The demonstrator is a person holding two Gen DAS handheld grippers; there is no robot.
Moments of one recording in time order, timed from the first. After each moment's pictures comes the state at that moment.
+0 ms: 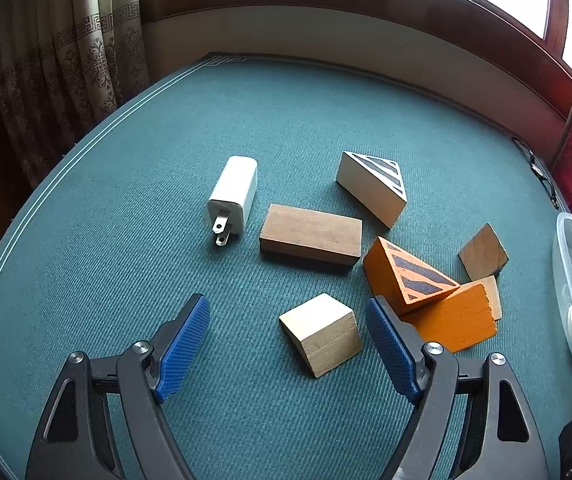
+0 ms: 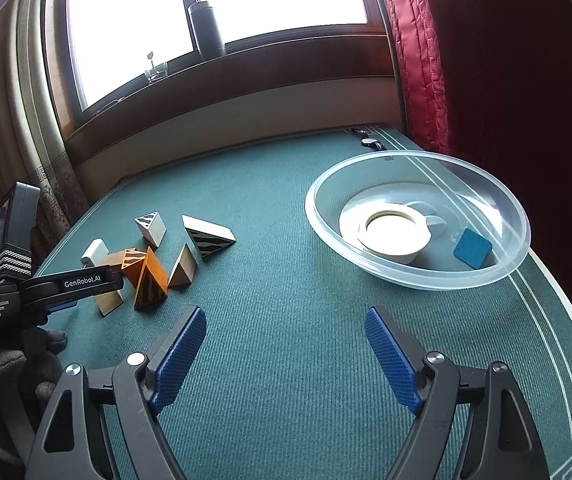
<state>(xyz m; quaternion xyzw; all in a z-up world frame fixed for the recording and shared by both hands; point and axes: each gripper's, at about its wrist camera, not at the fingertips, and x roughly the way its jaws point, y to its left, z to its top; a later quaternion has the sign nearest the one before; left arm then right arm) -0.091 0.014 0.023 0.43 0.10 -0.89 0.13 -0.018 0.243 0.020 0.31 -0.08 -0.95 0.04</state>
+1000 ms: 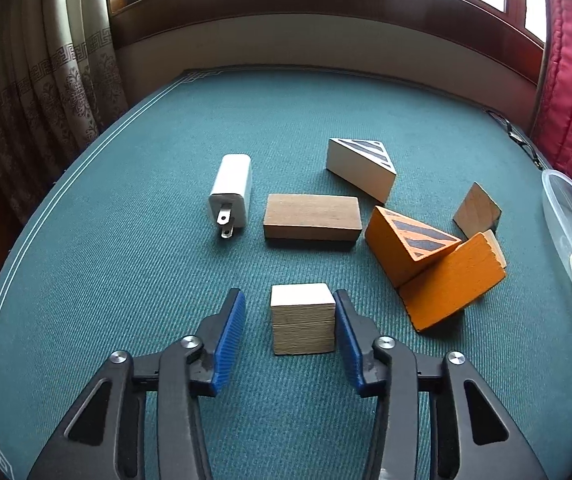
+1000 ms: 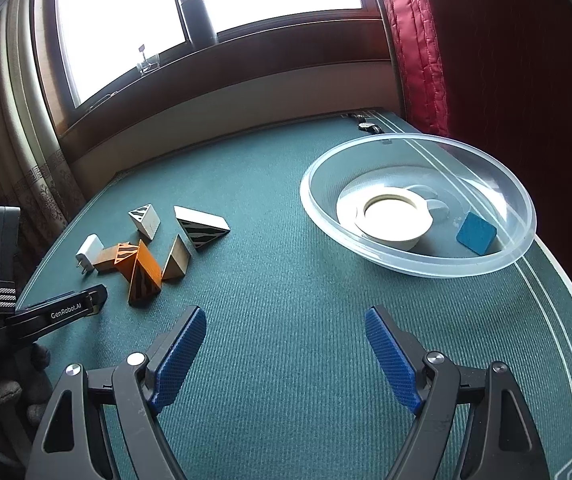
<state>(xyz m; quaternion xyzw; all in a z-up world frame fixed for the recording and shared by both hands) -0.074 0.013 0.019 0.41 0.04 -0.91 0.08 -0.023 0.245 0.013 0.33 -0.10 -0.94 0.04</state>
